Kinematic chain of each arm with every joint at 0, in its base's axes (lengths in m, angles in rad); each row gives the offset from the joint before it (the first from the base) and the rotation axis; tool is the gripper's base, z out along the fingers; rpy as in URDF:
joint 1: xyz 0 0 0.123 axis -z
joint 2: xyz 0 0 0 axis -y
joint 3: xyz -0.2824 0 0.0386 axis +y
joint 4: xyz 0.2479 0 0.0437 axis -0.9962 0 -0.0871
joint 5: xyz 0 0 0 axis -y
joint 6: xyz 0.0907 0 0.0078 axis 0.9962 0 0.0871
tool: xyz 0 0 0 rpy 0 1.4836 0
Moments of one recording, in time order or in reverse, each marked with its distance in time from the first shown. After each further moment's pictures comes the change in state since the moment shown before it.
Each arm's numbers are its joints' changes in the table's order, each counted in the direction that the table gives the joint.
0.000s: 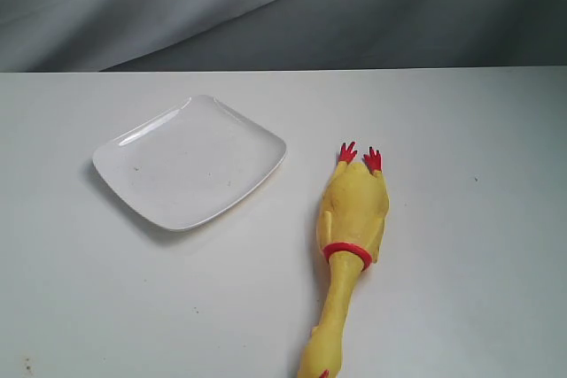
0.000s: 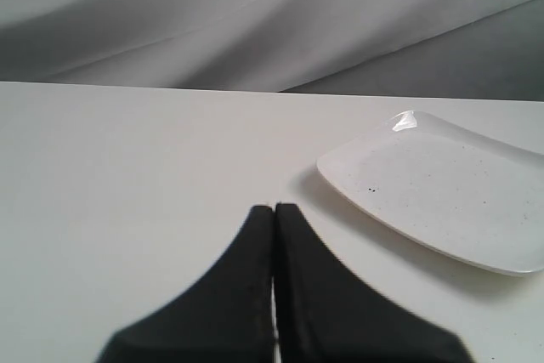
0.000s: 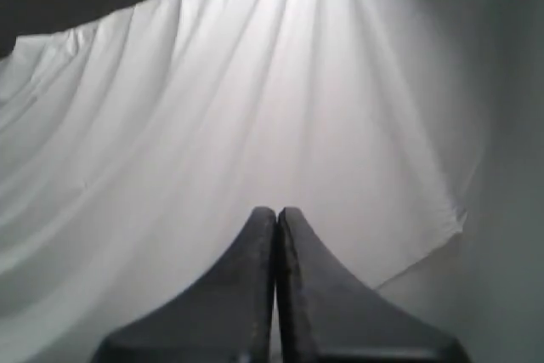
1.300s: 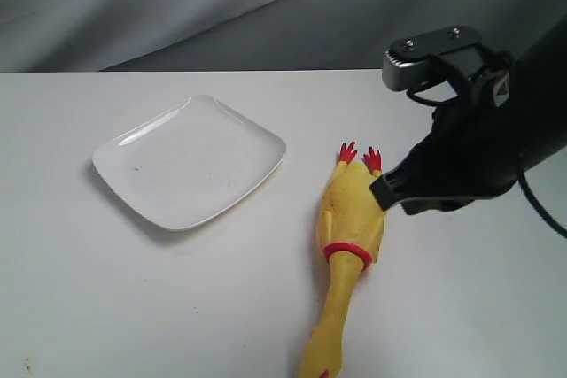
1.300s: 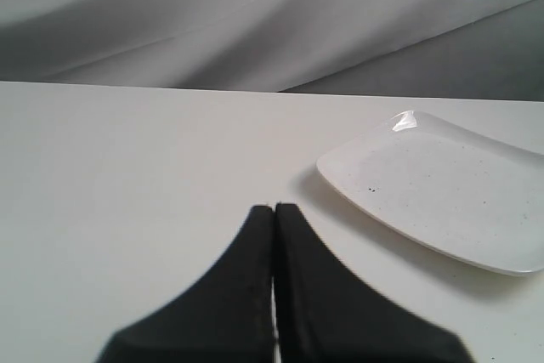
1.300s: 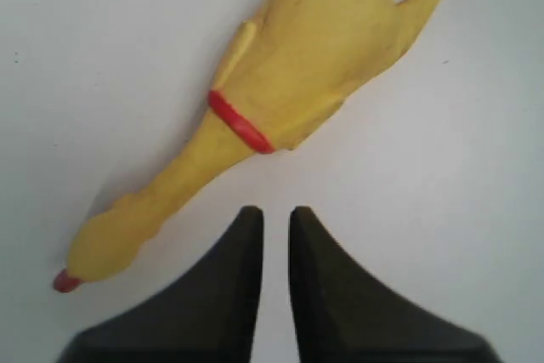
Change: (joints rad) left arm 0.000 0.000 0.000 0.000 0.000 0.000; right arm -0.472 -1.245 -0.841 -0.621 -1.250 -0.899
